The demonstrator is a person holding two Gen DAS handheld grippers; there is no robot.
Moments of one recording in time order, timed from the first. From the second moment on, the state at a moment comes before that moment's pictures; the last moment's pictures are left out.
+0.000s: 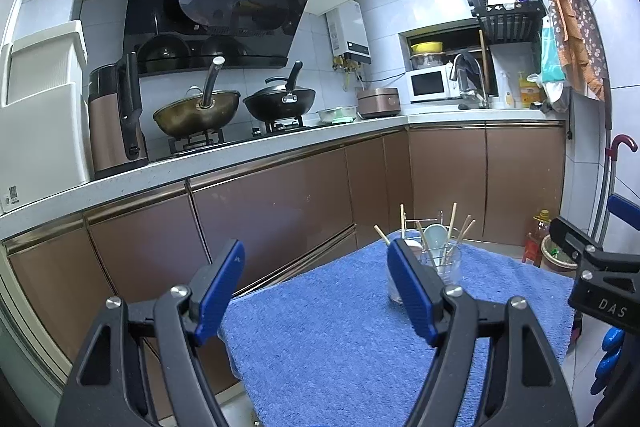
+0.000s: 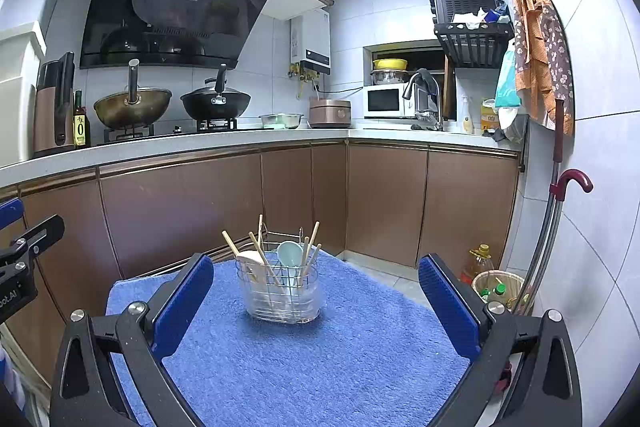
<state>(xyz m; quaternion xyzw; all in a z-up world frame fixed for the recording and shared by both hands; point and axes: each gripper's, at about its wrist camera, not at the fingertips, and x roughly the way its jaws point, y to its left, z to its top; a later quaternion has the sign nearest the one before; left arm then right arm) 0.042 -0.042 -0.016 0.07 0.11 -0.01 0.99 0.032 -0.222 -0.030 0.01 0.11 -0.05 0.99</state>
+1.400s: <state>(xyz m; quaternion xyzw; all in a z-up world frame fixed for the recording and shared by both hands) 0.041 -0.029 -0.014 0.04 0.10 0.00 0.99 0.026 -0.227 -0.029 0.00 0.11 -0.05 0.99</state>
